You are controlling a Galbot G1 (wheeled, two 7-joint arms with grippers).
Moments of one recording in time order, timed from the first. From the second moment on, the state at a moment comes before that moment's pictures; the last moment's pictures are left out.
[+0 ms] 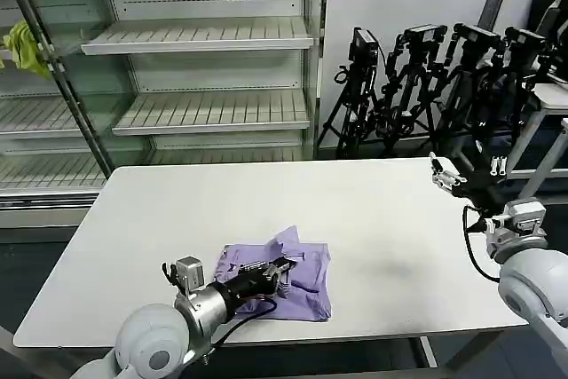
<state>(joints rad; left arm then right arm) 1.03 -0.90 -0.06 -2.20 -1.18 0.58 -0.24 -1.09 0.53 0.46 2.09 0.73 -0.26 0.40</state>
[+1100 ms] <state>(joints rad) 1.04 -0.92 -0.09 -2.20 -1.13 0.57 -0.22 -1.14 0.56 0.48 2.12 0.71 -0.26 0.39</state>
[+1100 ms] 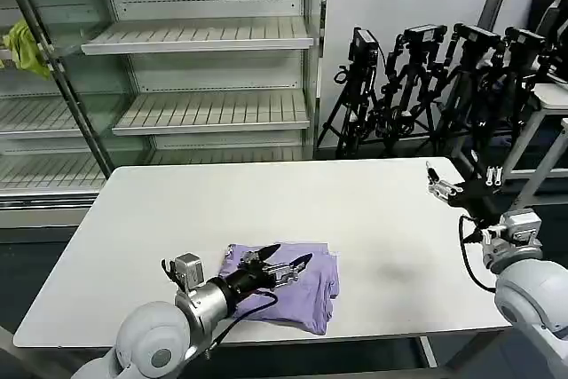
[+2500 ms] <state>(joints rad) 1.43 -0.93 -0.38 -2.16 -0.94 0.57 -0.23 -1.12 0.62 0.50 2.18 0.72 -0.23 0.35</state>
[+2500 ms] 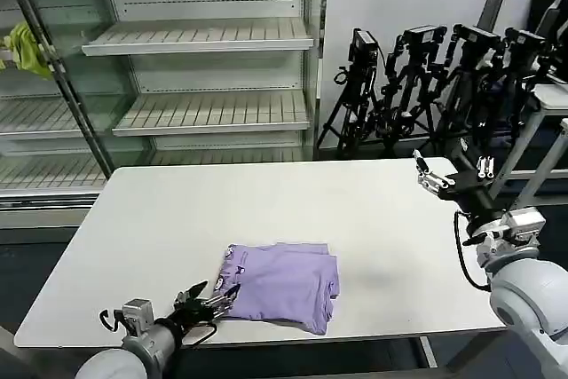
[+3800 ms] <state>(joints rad) 1.44 -0.96 -0.42 -2.16 -0.90 0.56 -0.21 -1.17 0.66 0.55 2.20 0.71 -0.23 0.34</state>
